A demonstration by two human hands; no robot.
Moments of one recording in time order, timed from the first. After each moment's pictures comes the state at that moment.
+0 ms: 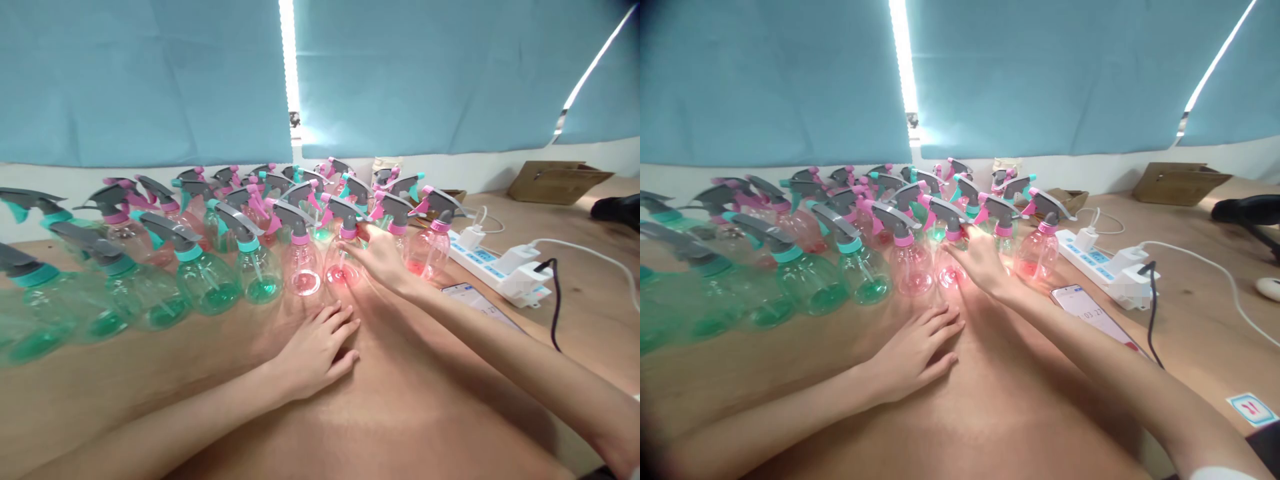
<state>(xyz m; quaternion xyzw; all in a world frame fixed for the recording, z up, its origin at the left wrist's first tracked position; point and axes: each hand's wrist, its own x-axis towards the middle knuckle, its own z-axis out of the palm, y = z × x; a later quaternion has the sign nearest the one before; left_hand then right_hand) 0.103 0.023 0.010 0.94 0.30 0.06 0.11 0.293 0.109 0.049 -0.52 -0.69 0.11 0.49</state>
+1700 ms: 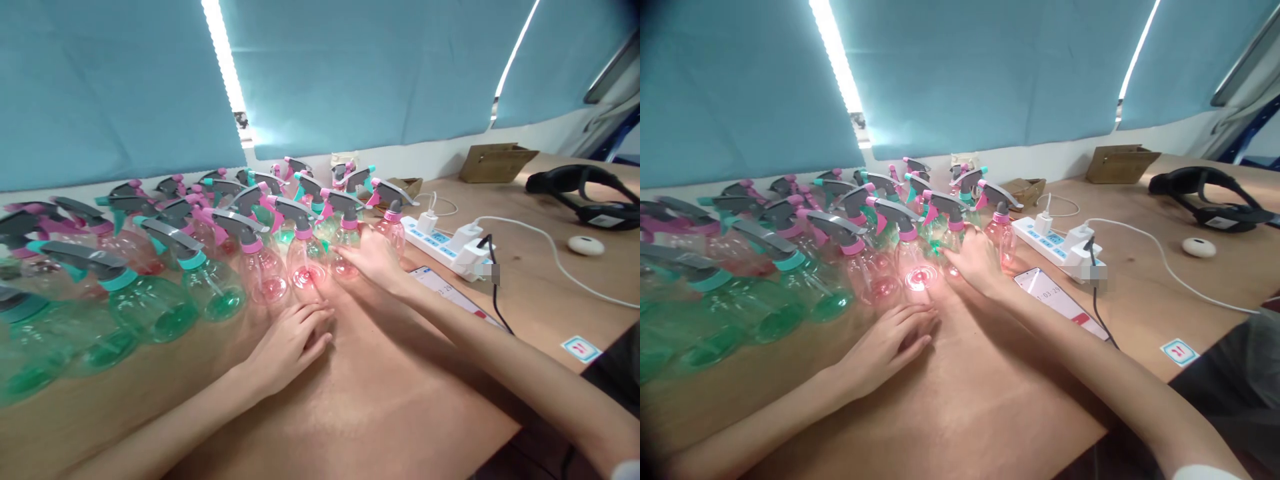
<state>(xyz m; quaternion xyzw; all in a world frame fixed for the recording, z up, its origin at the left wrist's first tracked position) 0.118 0.046 0.012 0.94 0.27 0.15 0.16 0.341 0.088 0.045 -0.71 -0.62 0.01 0.34</state>
